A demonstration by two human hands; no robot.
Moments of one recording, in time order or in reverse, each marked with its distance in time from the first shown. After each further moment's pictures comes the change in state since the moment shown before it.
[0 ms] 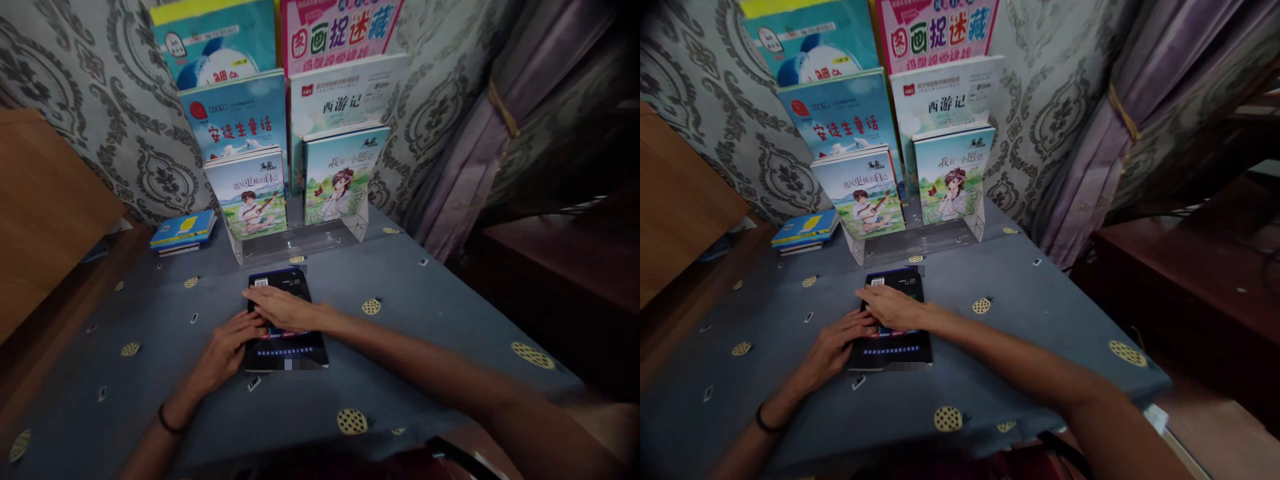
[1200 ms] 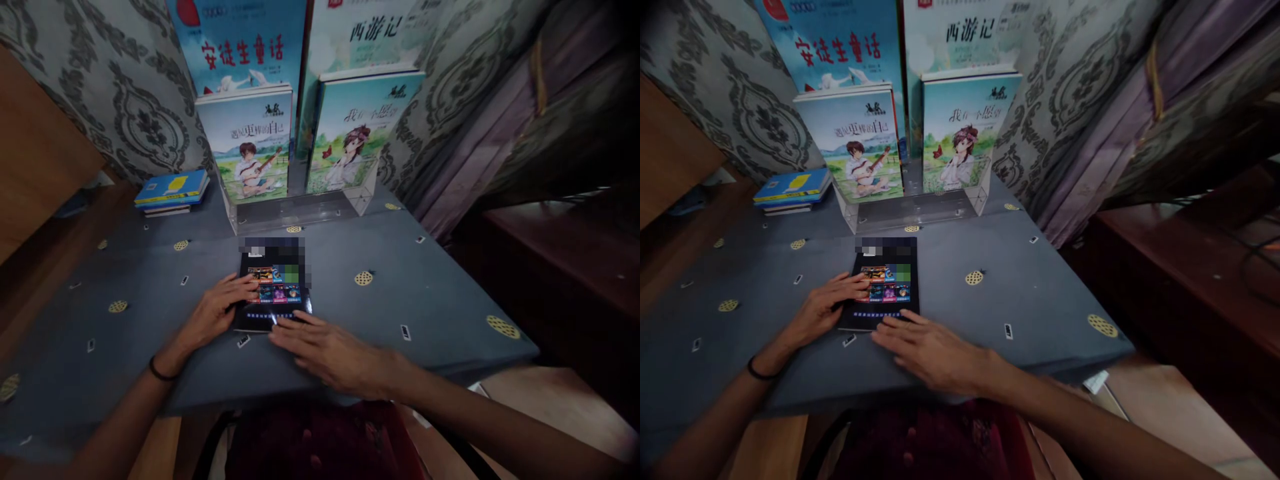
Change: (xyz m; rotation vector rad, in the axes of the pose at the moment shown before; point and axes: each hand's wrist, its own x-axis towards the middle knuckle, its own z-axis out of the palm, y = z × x) left_hand -0.009 -0.010 0.005 -0.031 0.029 -0.001; right_hand -0.130 -0.062 0.008 -0.015 -0.208 -0.069
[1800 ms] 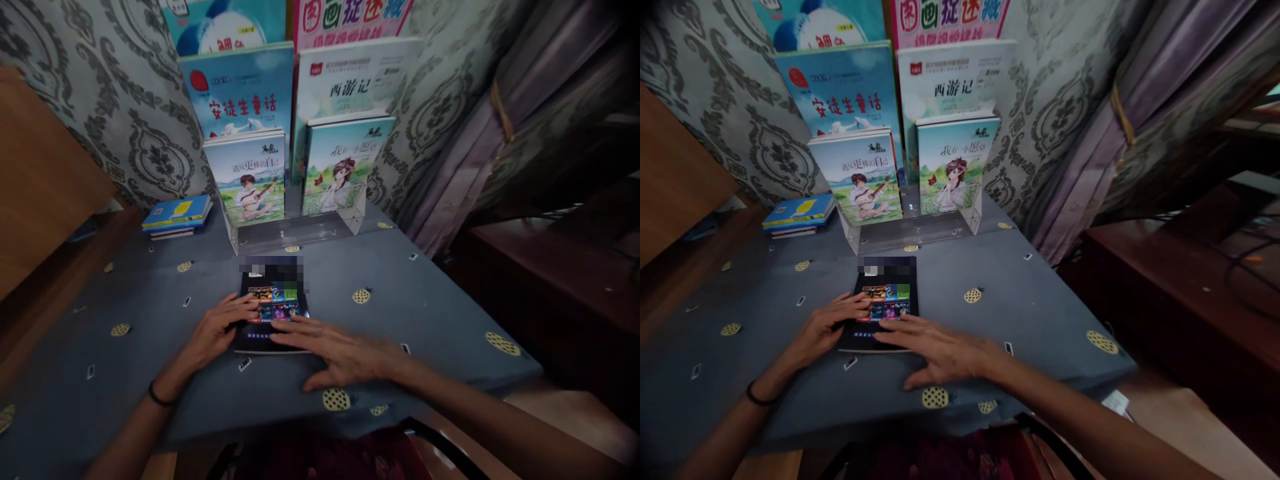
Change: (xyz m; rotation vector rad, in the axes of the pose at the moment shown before) left_hand 0.000 -0.003 -0.002 -0.100 -0.006 -0.039; right_hand 0.006 0.025 -0.029 0.227 -0.013 0.012
